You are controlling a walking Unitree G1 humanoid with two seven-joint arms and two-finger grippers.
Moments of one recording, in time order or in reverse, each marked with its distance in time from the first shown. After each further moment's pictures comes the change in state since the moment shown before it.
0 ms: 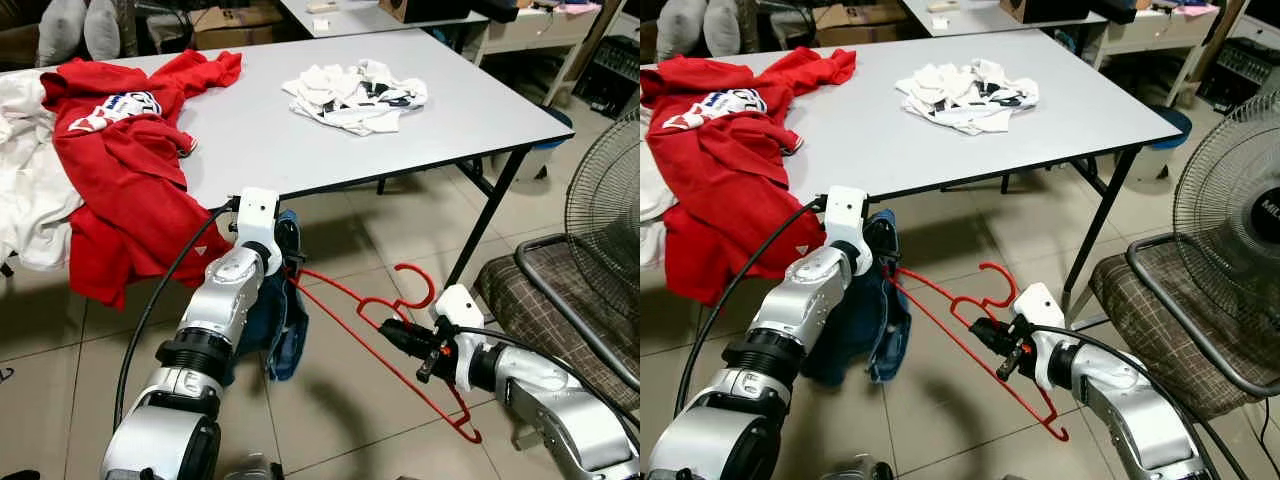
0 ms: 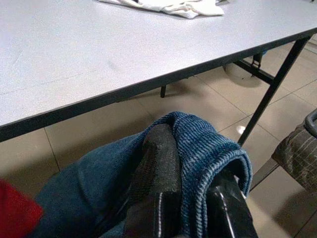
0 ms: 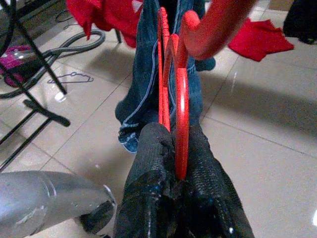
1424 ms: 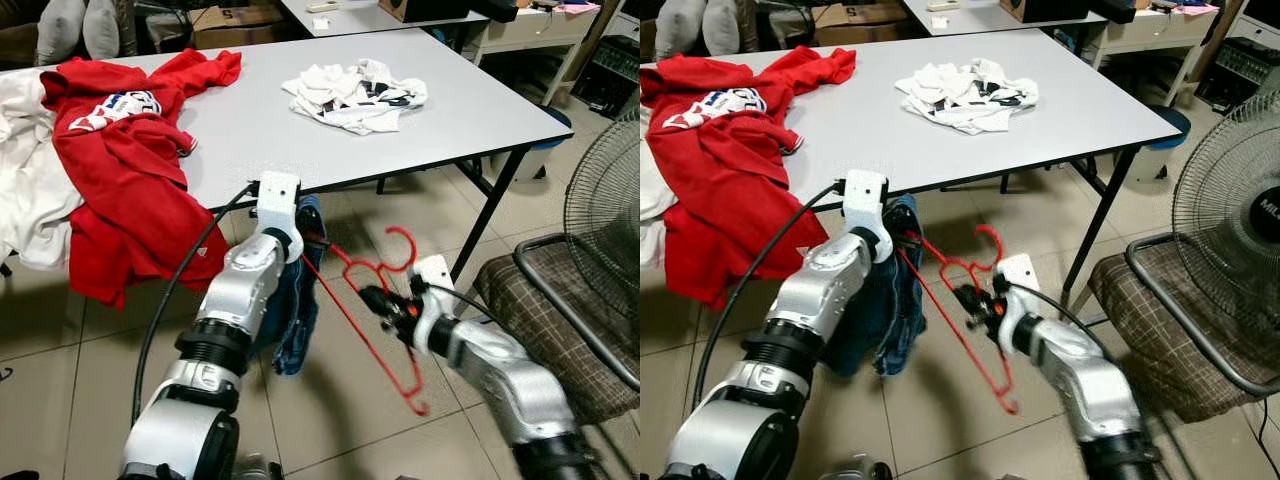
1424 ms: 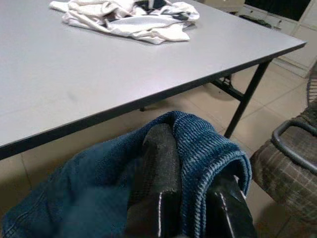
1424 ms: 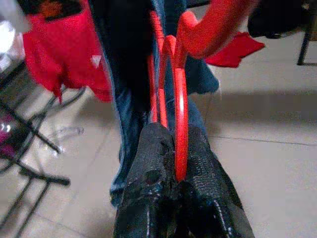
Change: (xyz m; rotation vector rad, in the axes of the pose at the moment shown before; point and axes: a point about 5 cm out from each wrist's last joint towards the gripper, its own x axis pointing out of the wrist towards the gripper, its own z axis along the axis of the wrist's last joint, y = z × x) left arm 0.009 -0.036 0.025 -0.035 -0.055 -0.090; right arm 0.056 -0.008 0.013 0.277 -0.125 -0.152
